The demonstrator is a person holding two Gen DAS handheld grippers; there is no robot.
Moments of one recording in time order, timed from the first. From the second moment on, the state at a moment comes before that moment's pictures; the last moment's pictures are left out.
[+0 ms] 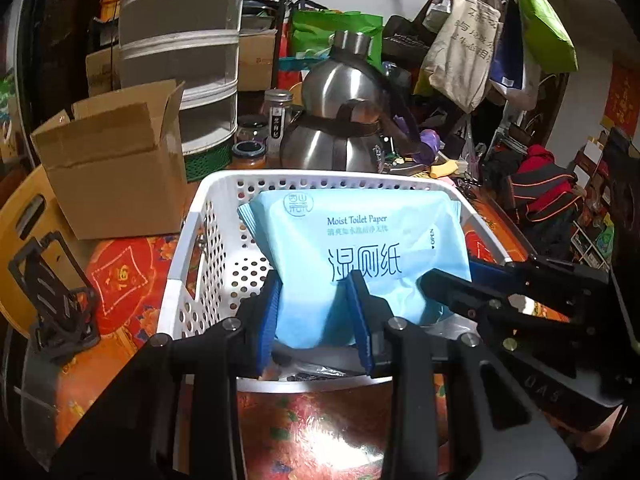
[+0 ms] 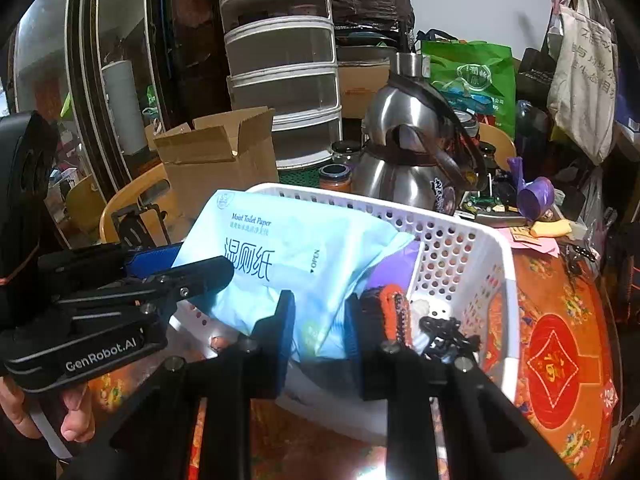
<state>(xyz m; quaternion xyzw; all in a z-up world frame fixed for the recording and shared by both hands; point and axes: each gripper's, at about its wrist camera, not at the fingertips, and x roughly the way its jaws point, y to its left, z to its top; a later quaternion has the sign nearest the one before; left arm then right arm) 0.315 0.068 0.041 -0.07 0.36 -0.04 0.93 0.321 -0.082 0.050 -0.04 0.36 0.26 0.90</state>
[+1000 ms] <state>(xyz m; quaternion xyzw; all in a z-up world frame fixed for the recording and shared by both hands) 0.284 0.059 0.017 -0.05 0.36 0.01 0.93 0.298 -0.131 0.041 -0.02 0.35 0.21 0.91</state>
